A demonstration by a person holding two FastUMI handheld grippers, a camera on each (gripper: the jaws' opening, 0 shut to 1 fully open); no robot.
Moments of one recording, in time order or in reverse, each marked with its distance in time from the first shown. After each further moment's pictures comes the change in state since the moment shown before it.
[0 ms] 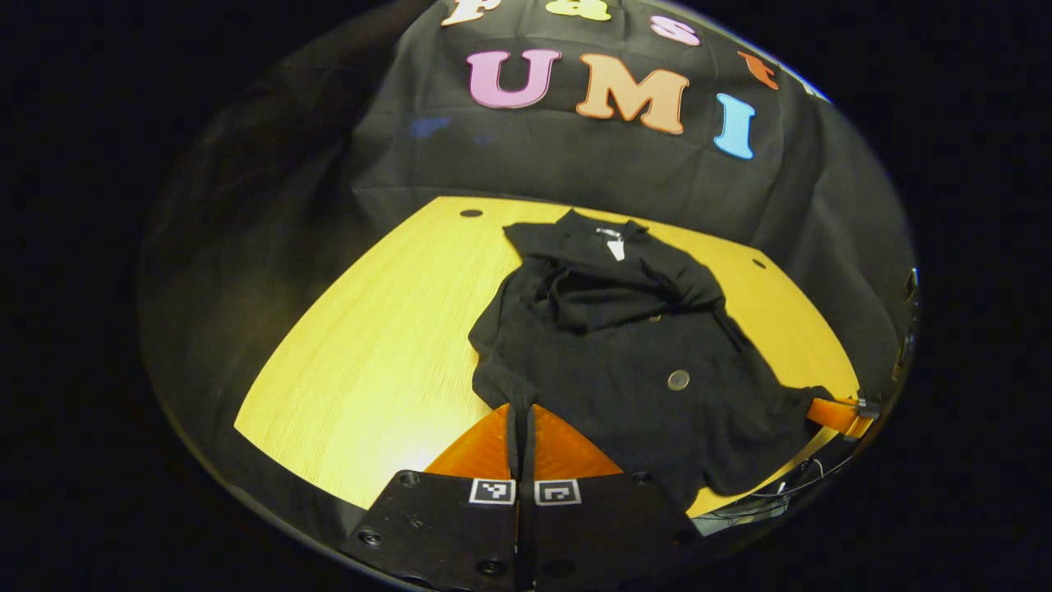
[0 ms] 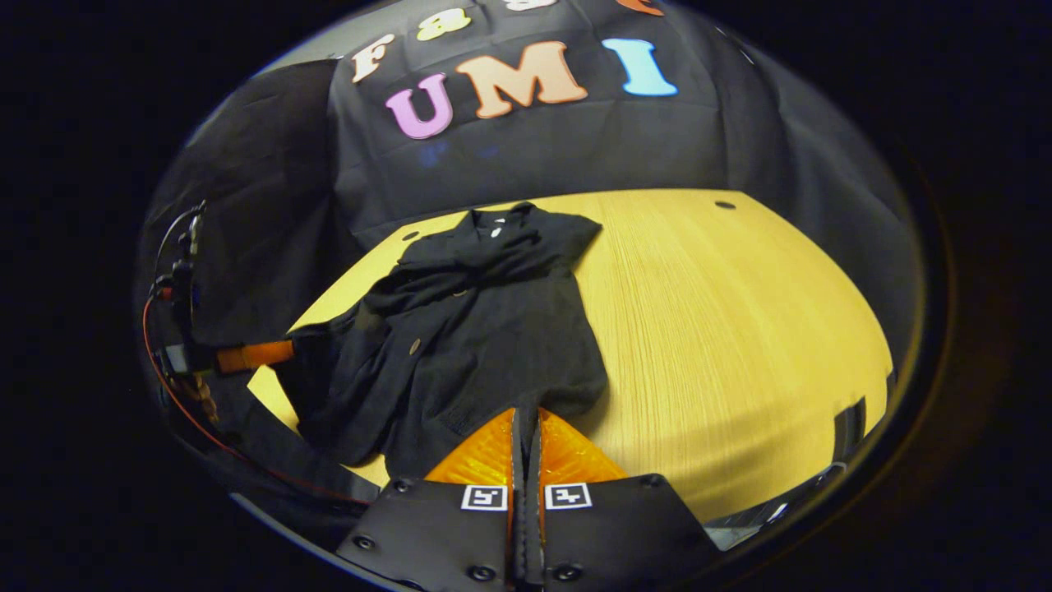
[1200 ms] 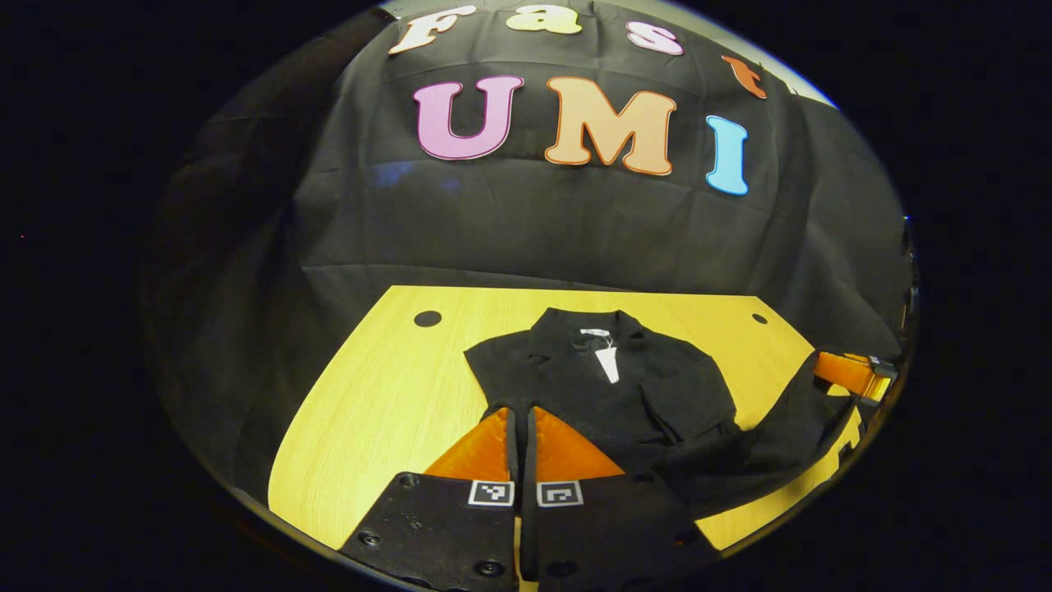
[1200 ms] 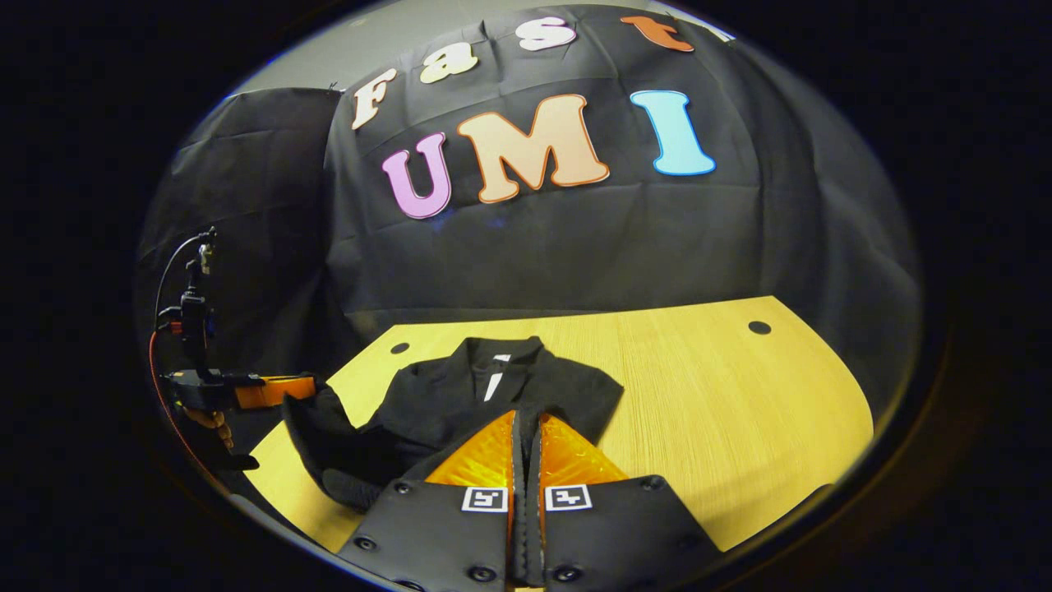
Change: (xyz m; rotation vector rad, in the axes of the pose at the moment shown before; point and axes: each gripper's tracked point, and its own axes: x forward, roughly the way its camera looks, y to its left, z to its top) left arm 0.121 -0.012 0.174 0.108 -0.135 -0.061; right arm 0.081 -0.007 0.228 0.008 -0.273 -0.033
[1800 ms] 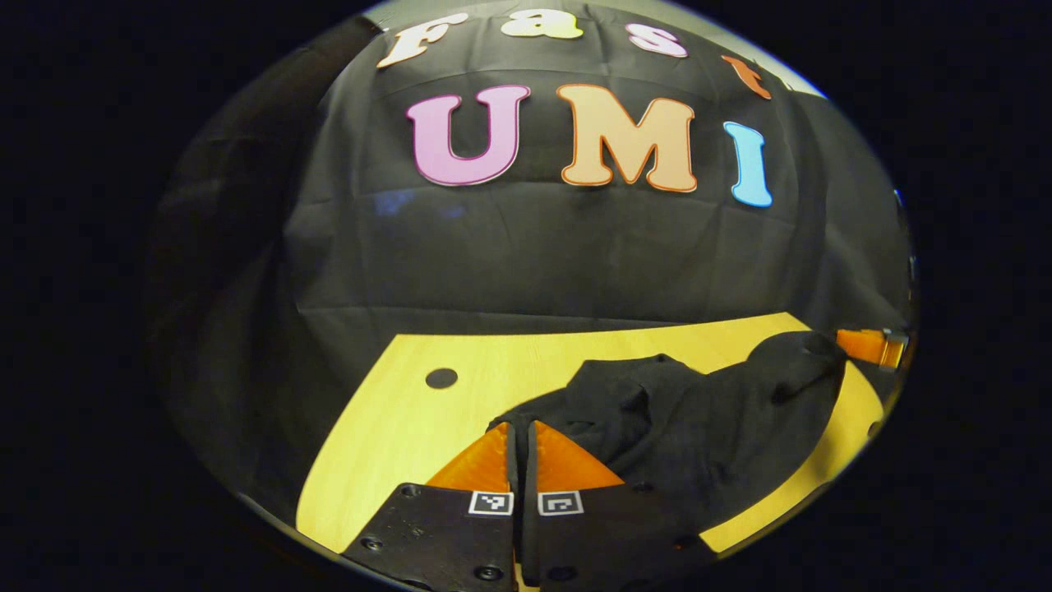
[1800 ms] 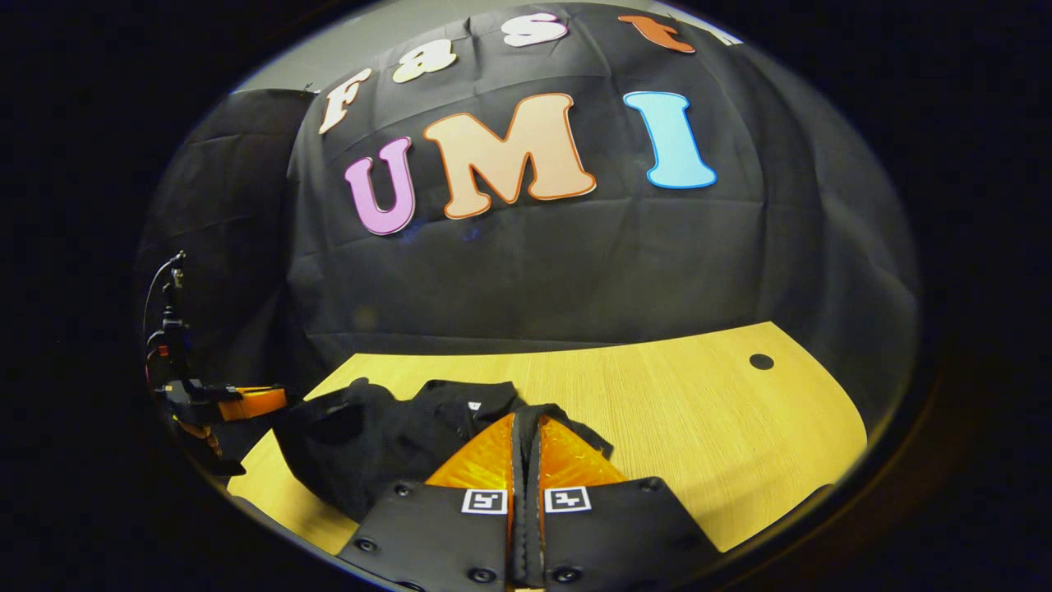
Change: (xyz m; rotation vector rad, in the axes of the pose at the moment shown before) left arm 0.079 0.050 0.065 0.126 -0.123 0.076; right arm 0.088 -0.021 0.058 0.033 -0.030 -0.109
